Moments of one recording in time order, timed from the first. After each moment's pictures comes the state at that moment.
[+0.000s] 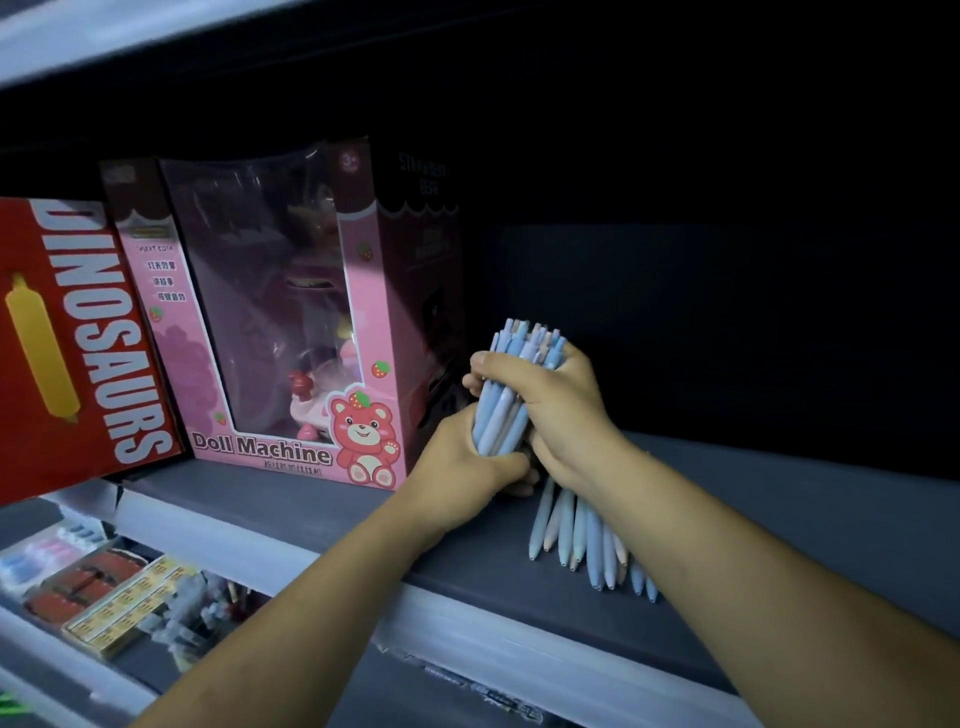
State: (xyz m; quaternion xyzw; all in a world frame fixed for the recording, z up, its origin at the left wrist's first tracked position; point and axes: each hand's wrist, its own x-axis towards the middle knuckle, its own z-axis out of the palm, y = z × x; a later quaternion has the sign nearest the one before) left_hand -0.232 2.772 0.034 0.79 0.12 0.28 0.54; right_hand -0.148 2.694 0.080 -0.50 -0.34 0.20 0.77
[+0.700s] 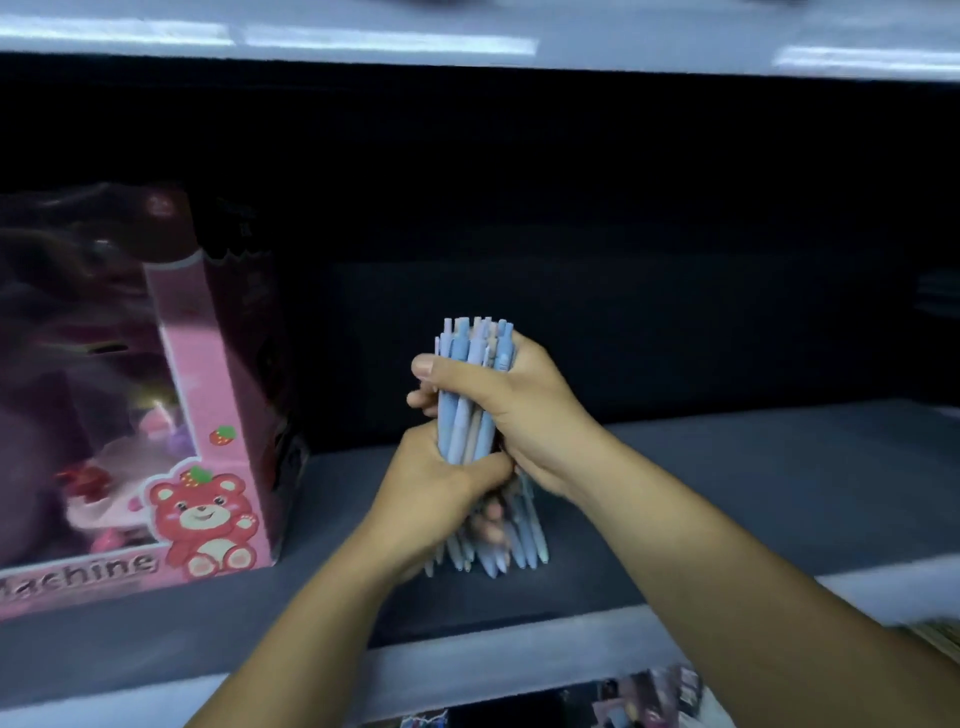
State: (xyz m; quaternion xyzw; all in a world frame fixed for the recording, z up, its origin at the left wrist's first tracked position) left_hand -0.227 2.711 0.071 0.74 -0.06 0.17 0.65; right_hand -0.181 2.610 0.125 -0.61 -0.32 0.07 0.73
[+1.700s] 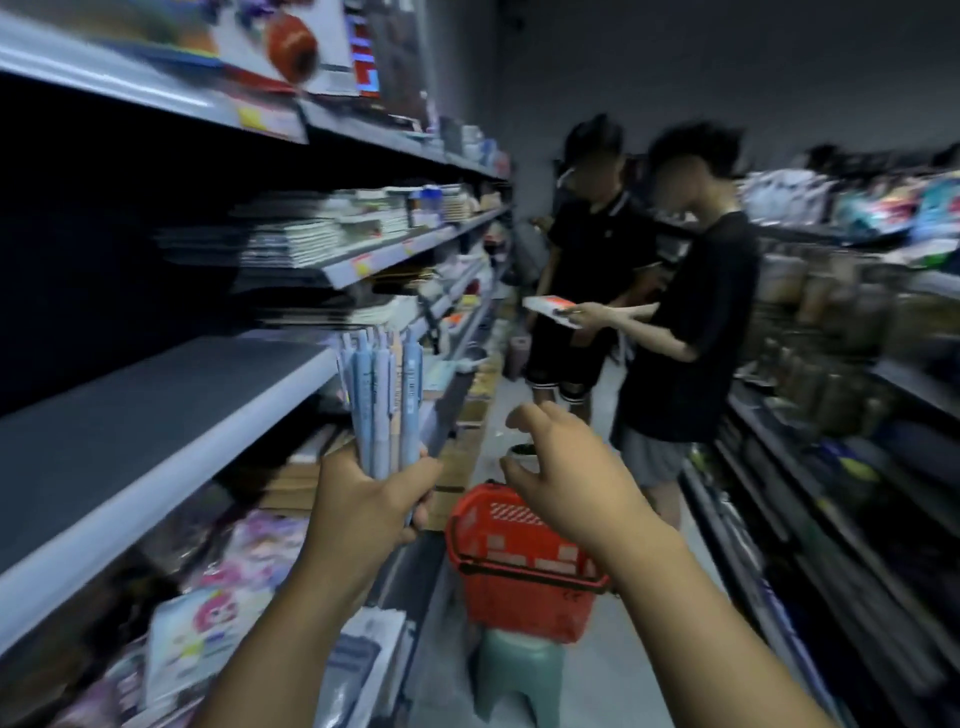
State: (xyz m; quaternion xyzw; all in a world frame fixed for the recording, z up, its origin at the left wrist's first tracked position) left_hand -0.357 2.338 0.019 0.58 -0.35 -0.19 0.71; right_hand -0.489 2.190 0.017 -0.92 0.29 -0.26 0.06
